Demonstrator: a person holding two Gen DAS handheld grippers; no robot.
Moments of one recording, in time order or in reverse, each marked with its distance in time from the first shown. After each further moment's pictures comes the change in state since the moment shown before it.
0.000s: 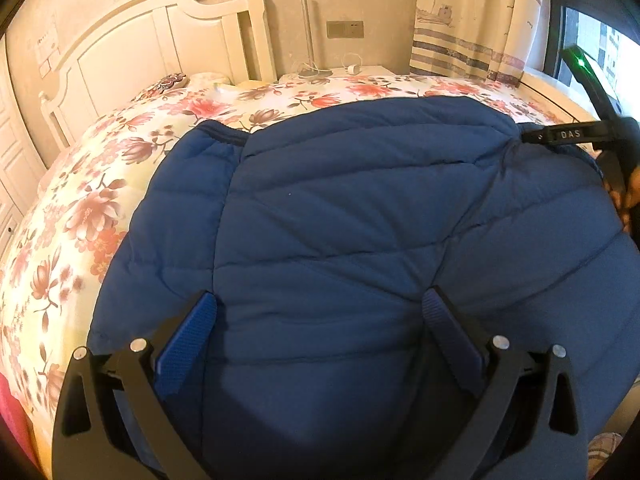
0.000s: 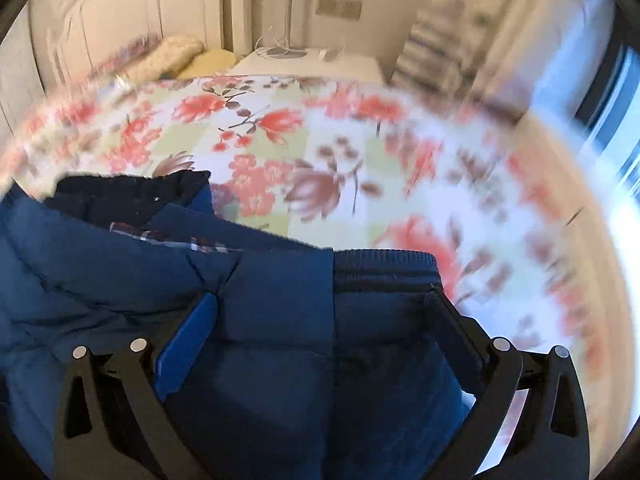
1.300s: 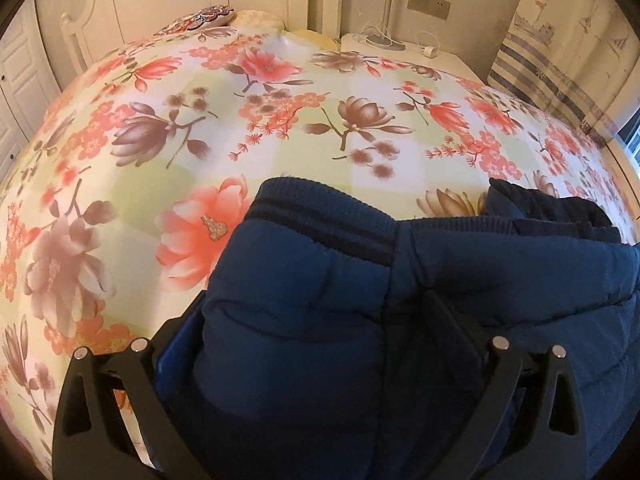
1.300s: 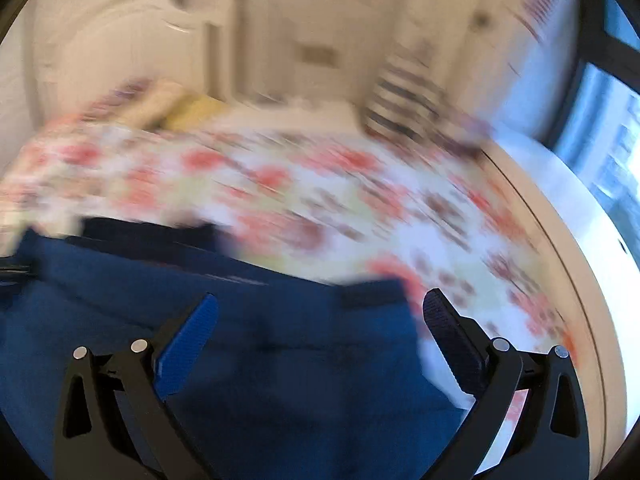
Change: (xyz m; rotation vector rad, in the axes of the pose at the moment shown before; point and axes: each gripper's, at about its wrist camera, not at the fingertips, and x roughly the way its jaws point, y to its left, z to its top) left arm 0.105 0.093 0.095 -0.223 0.176 0.040; right arm -0.073 0.063 0.008 -0.088 -0.205 -0.052
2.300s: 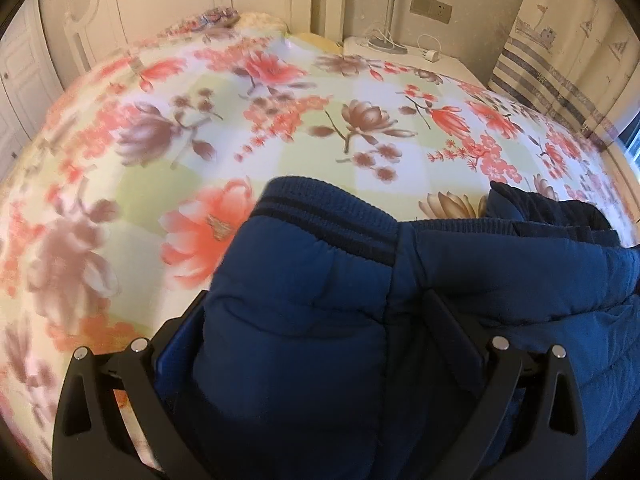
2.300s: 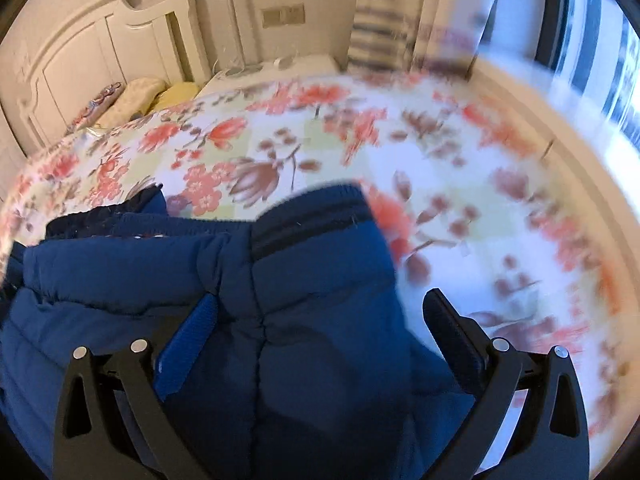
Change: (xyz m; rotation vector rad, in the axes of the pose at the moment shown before) left arm -0.007 0.003 0.000 -0.002 -0.023 0.030; right arm 0.035 -0.076 -0.041 0.206 0.104 -0.077
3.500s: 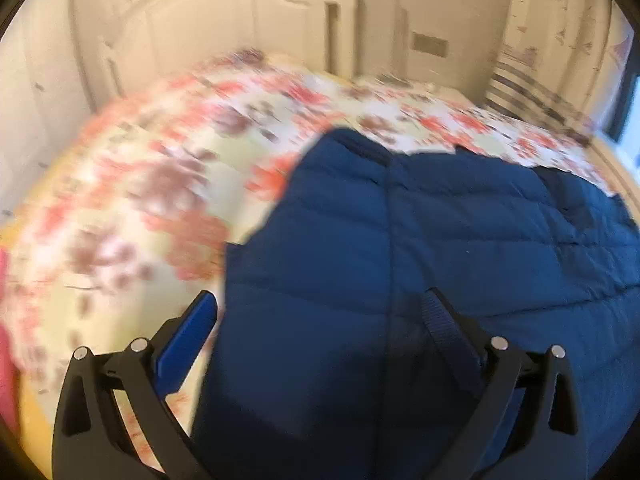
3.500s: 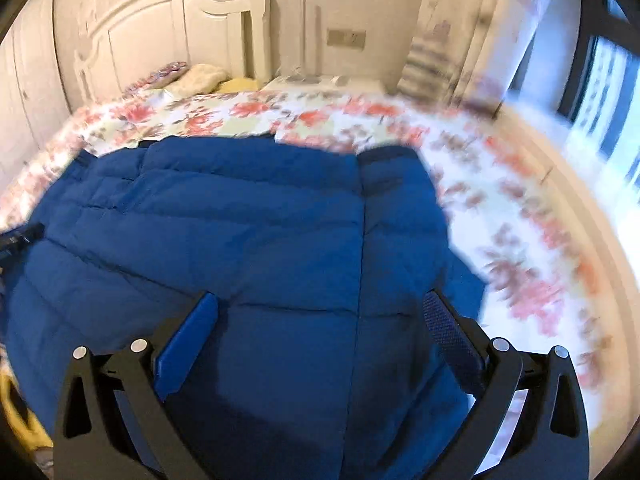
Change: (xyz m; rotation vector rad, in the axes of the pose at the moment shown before) left arm -0.092 0.009 -0.101 -0.010 -0.190 0.079; right arm -0.078 0.048 -0.079 -0.197 -0.084 0.110
